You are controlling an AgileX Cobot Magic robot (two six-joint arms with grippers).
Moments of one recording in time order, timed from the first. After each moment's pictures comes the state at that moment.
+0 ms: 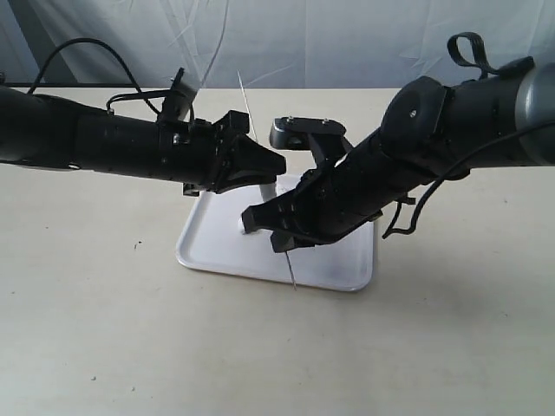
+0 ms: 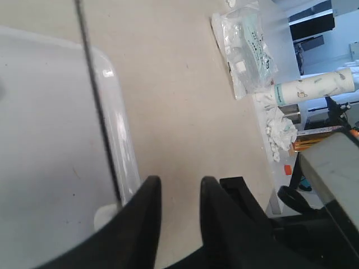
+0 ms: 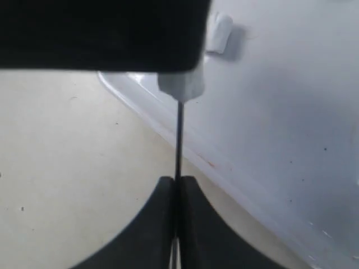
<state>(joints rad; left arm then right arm) -0.31 1.90 -0.99 -1.71 0.92 1.14 0.62 1.77 -1.00 0.75 0.51 -0.39</state>
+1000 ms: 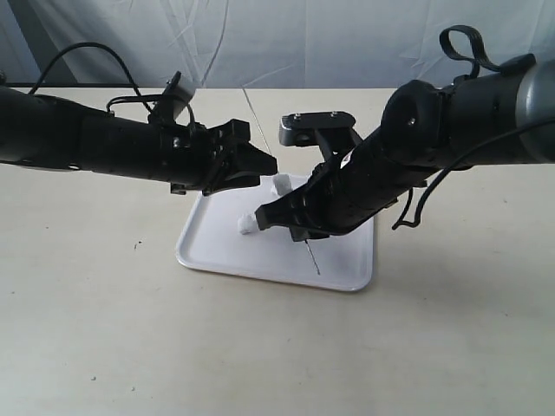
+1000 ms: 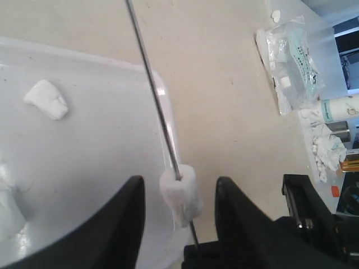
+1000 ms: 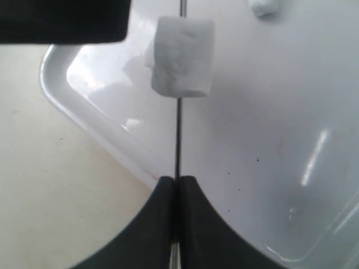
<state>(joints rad) -0.32 1.90 -0.99 -1.70 0.79 1.16 0.62 1.77 -1.01 0.51 0.45 -0.21</state>
